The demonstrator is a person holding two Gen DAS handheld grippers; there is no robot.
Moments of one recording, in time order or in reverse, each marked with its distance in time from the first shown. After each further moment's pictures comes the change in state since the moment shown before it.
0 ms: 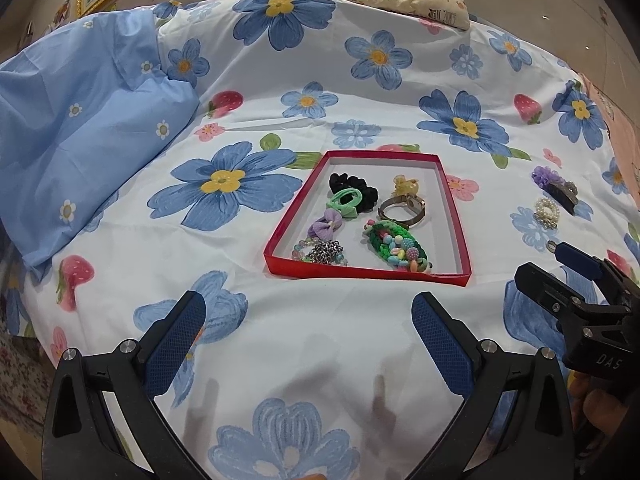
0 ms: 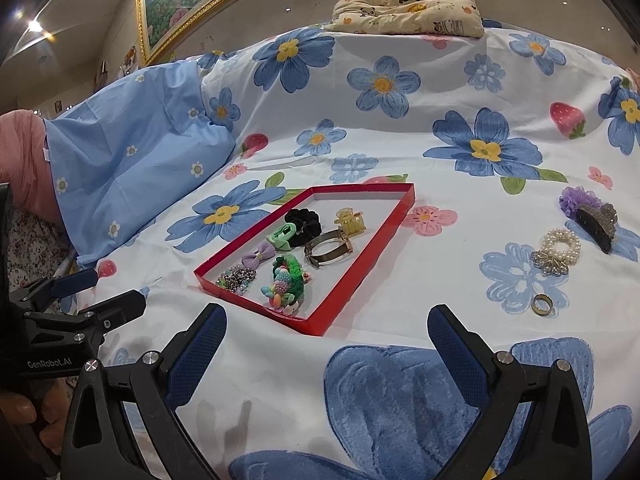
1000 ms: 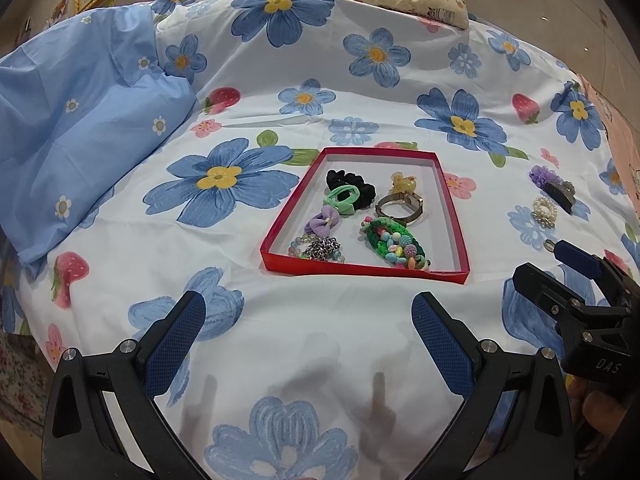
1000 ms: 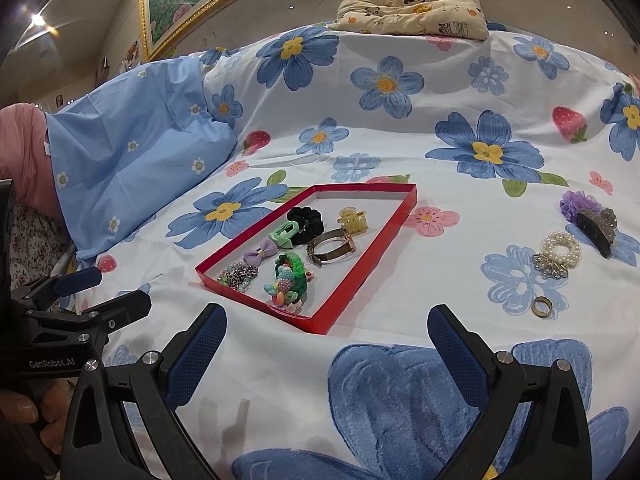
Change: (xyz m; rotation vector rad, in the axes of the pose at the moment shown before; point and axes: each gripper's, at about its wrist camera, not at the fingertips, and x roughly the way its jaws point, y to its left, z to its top) left arm 0.001 -0.003 -0.003 -0.007 0.006 -0.013; right arm 0.000 0.003 0.001 -0.014 0.007 0.000
